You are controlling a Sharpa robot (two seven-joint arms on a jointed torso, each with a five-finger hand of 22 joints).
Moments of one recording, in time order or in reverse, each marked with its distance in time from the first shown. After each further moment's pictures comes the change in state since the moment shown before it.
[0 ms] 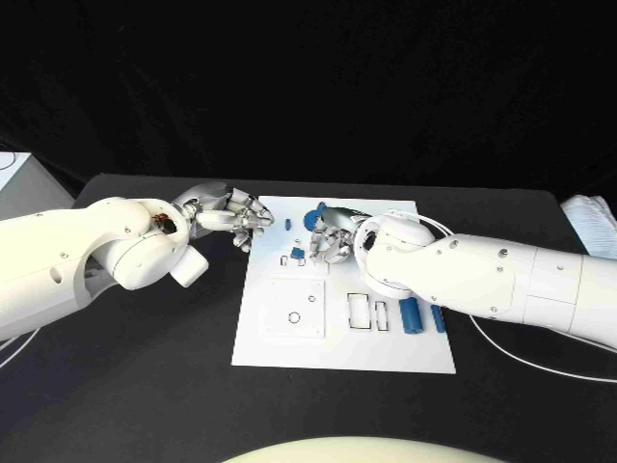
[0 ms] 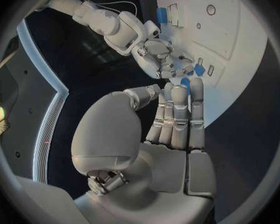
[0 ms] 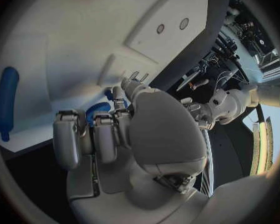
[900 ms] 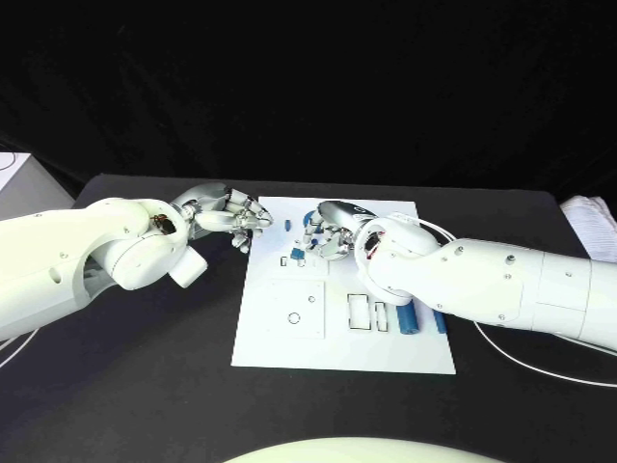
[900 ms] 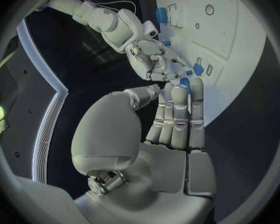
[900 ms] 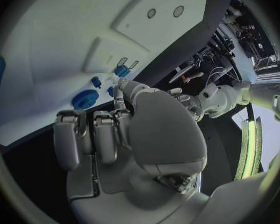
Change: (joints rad) left arm 0.000 -0.002 0.000 -0.004 0.000 0.005 -0.004; left_hand 0.000 0.000 0.000 0.000 0.000 0.000 0.000 0.000 0.000 0.000 0.000 0.000 0.000 0.000 0.000 0.000 0.000 0.000 0.000 0.000 0.000 0.000; right arm -0.004 -0.026 -0.002 0.048 -0.030 -0.135 0.074; right_hand 0.009 -0.009 0.066 -0.066 0.004 -0.017 0.013 0.007 0.000 0.007 0.004 0.000 0.000 0.000 -0.007 0.005 0.001 0.000 0.000 -0.007 0.019 0.001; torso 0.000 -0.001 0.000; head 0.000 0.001
